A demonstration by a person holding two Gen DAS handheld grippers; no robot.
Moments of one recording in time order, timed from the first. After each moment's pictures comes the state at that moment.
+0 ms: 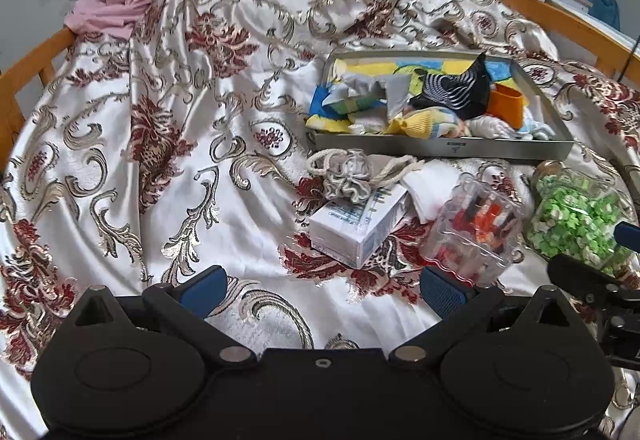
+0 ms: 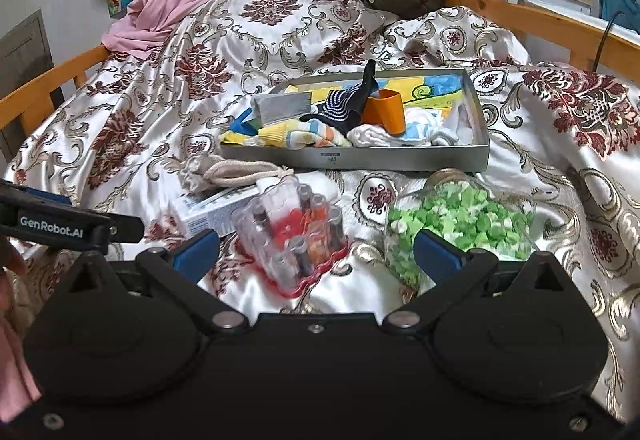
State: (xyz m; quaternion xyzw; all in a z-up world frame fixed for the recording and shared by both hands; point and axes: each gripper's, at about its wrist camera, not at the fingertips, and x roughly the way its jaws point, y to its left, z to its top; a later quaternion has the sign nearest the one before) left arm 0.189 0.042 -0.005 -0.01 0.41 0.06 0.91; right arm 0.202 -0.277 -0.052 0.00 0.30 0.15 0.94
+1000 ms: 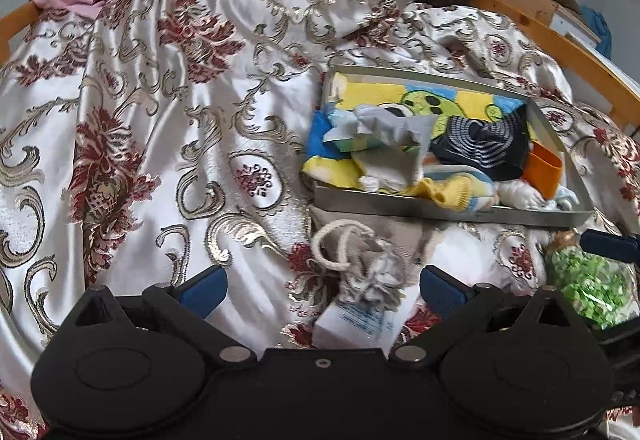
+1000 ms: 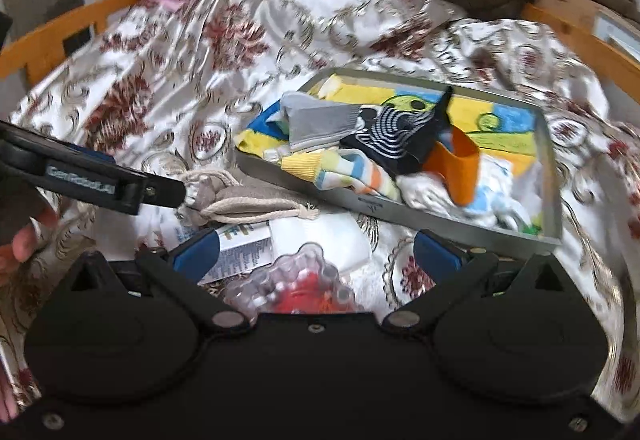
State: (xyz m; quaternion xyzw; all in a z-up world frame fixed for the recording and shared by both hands) left arm 0.284 0.092 -0.014 -0.07 0.41 0.01 0.91; right arm 0.324 -0.210 -0.036 -0.10 0.34 0.22 0.91
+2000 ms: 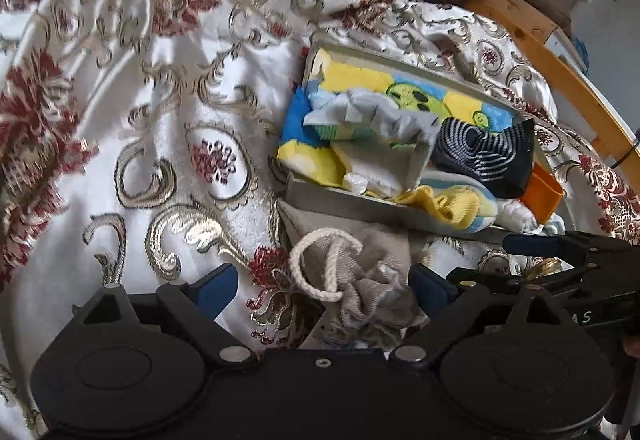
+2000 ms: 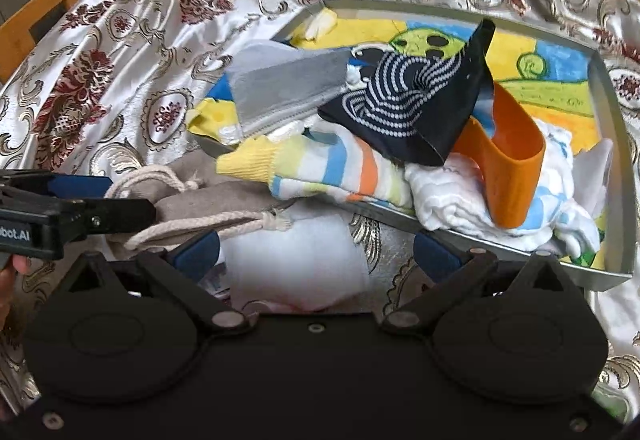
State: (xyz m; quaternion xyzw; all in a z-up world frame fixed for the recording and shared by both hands) left arm 0.326 0.115 -0.055 -0.16 0.43 -0.06 0.89; right arm 0.445 -0.198 -0.082 -0.07 0.45 0.23 0.86
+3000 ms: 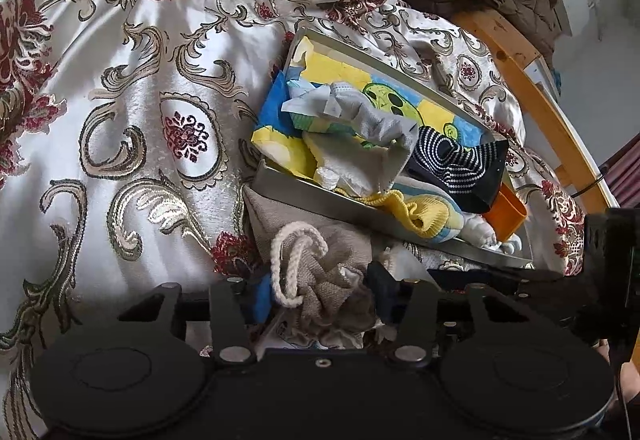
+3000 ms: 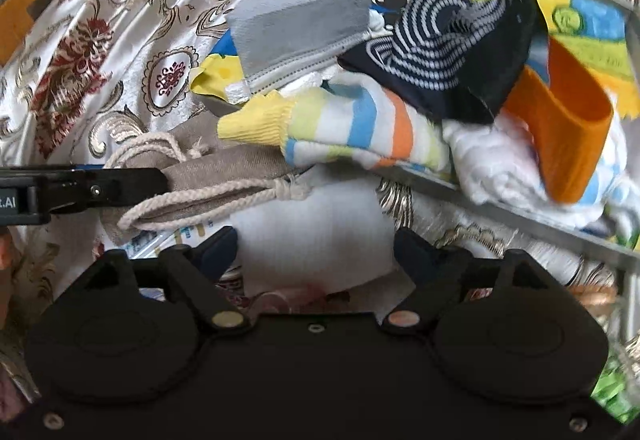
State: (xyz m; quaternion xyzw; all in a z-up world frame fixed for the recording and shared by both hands) left arm 0.328 0.126 -0.062 -0.25 0.42 -0.11 0.87; right arm 0.453 -0.195 -0.103 -0.05 0.51 0.24 0.82
